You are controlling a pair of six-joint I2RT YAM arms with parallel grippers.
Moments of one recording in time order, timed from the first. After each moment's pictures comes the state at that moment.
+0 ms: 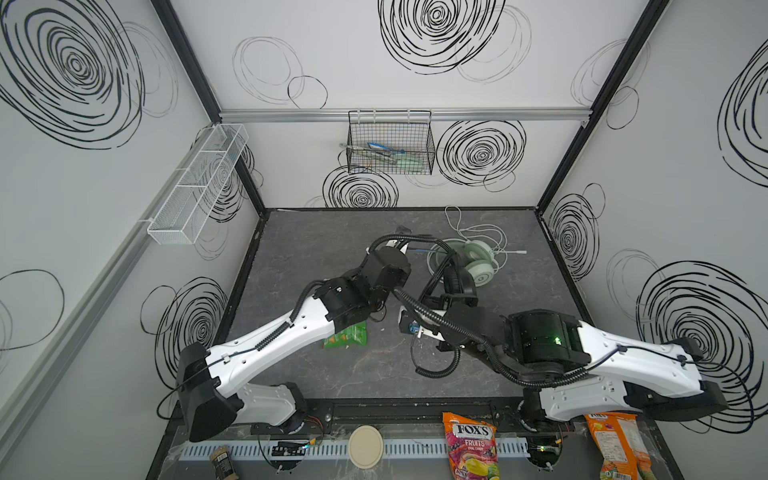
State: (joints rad) left arm -0.91 1.30 1.20 -0.40 -0.53 -0.04; right arm 1.48 1.20 1.42 -0.97 0.74 -0.51
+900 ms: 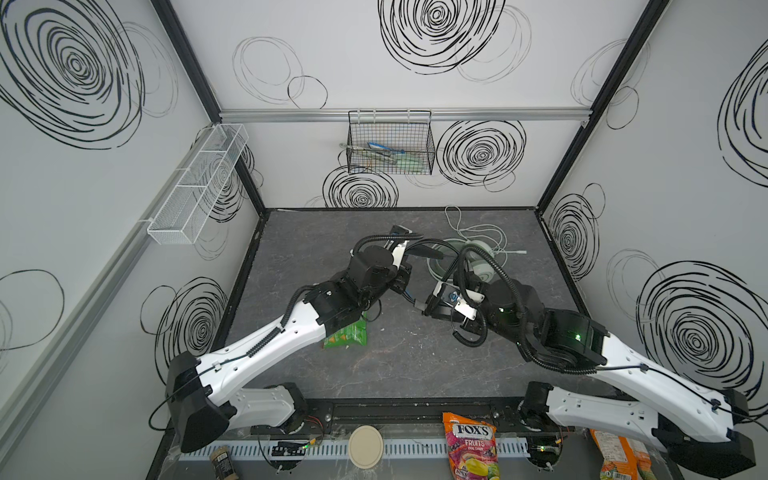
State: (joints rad) left arm -0.84 1.27 1.12 -0.24 -0.27 -0.13; right arm 0.99 0.90 1.03 -0.66 0.28 -0.44
